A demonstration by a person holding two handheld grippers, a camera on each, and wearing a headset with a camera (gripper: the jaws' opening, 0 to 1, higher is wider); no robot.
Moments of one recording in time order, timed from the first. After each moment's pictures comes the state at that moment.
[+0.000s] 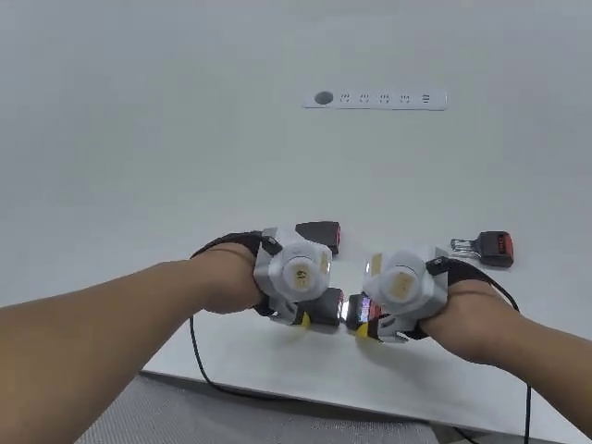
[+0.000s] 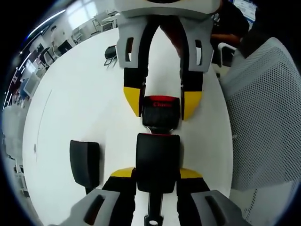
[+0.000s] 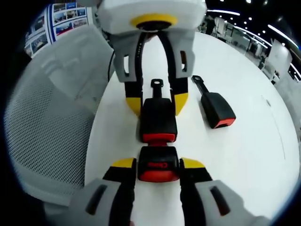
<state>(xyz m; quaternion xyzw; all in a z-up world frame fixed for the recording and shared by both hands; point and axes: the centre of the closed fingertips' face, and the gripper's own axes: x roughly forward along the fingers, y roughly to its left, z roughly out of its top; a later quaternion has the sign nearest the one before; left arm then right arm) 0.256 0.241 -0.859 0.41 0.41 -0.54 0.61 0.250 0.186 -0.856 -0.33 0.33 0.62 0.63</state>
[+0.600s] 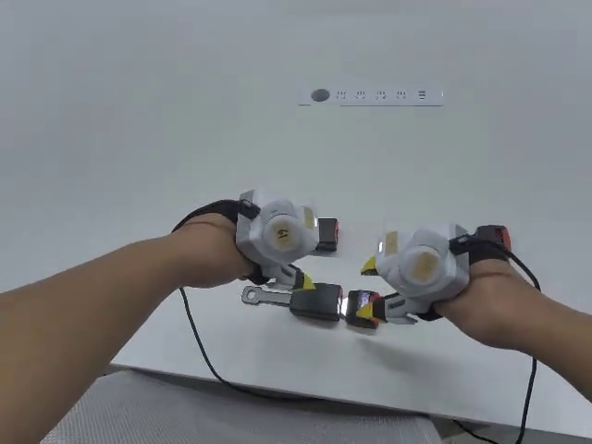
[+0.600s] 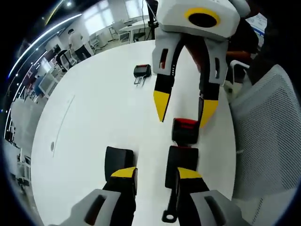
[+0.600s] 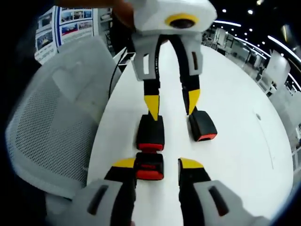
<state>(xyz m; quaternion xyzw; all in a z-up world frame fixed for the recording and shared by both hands) 0.297 0.241 -0.810 0.37 0.38 -0.51 0.67 0.269 0.179 -0.812 -0.33 0.28 0.62 0.65</state>
